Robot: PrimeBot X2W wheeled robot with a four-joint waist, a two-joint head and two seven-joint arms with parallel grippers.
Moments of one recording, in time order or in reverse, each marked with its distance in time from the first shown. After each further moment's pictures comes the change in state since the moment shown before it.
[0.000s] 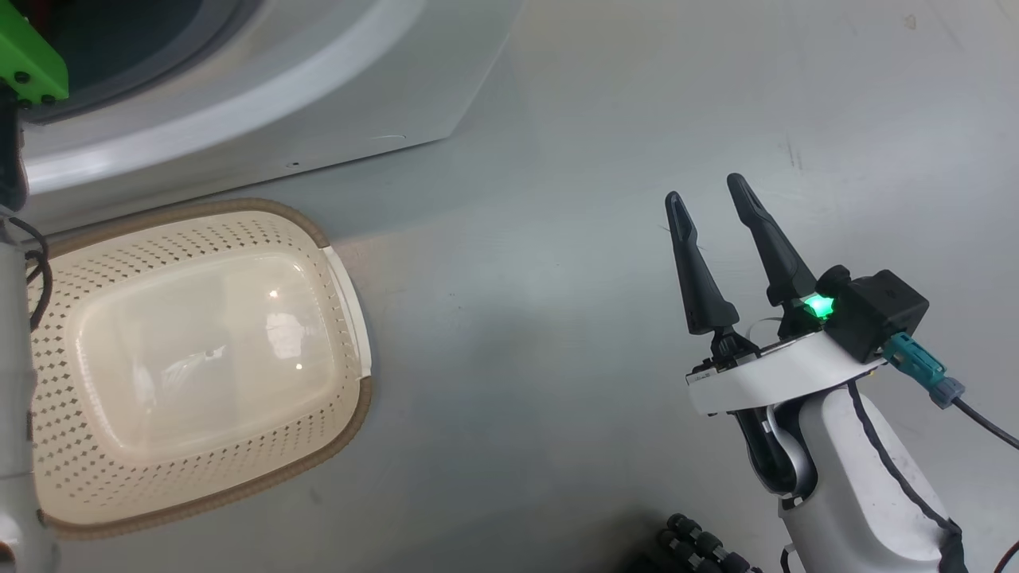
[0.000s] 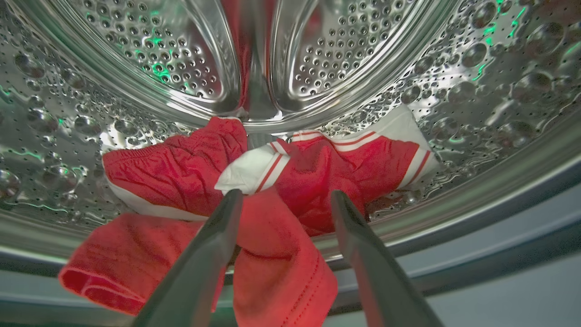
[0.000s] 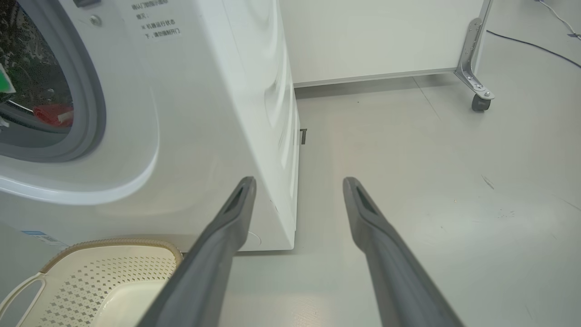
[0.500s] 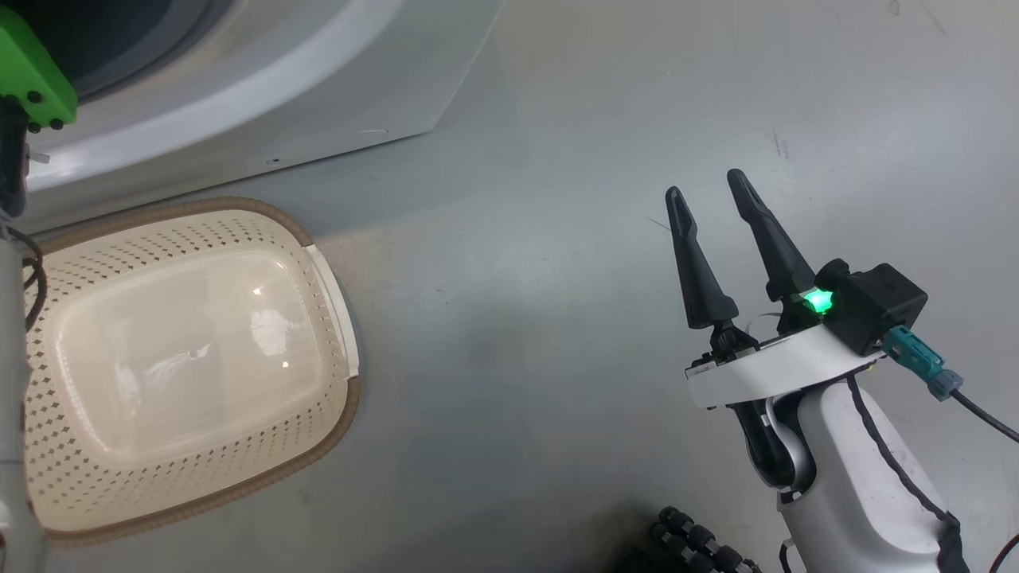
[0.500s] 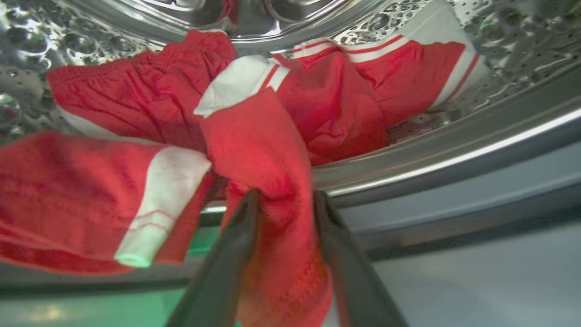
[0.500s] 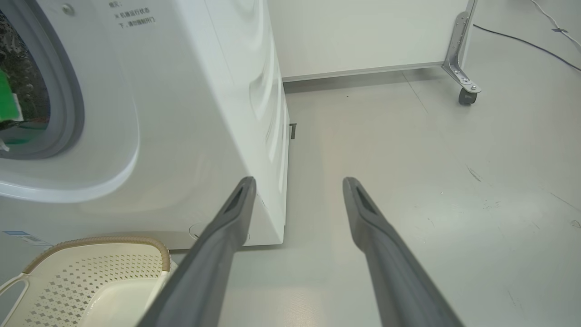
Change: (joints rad) left arm -0.044 0.016 -0.031 0.168 0.014 0.003 0.096; right arm -0.016 0.000 0.000 0.021 0.008 -0.011 0.000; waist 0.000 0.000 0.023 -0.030
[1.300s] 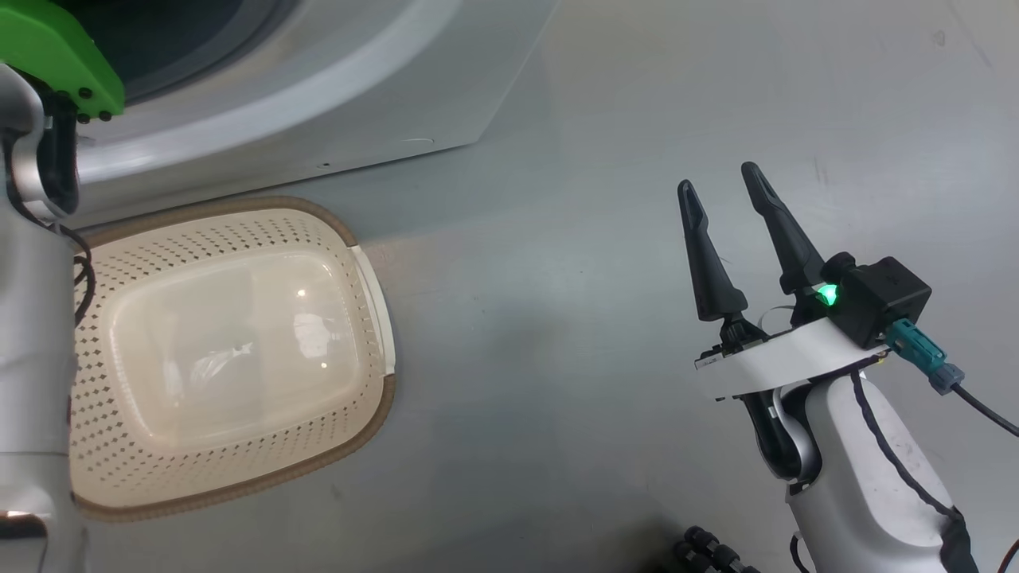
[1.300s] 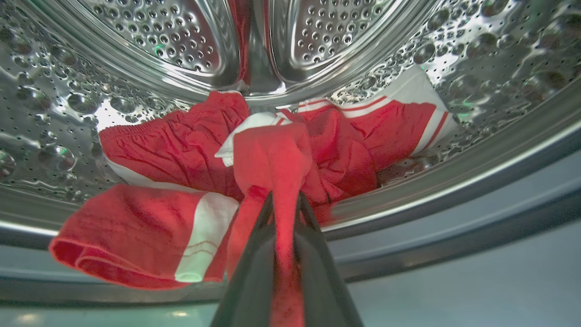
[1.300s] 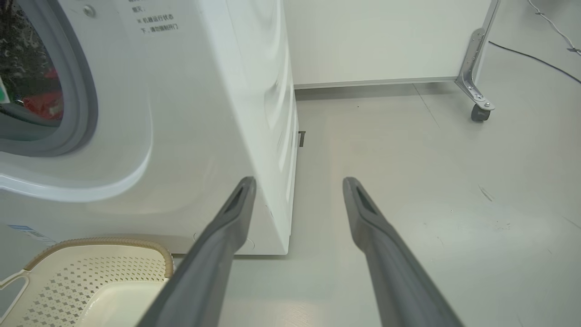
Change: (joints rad) left arm -0.020 -0.057 -0.021 0.044 0.021 -0.003 -0.165; right arm -0.015 0.000 -0.031 0.024 -0.058 -0.001 0.000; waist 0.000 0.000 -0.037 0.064
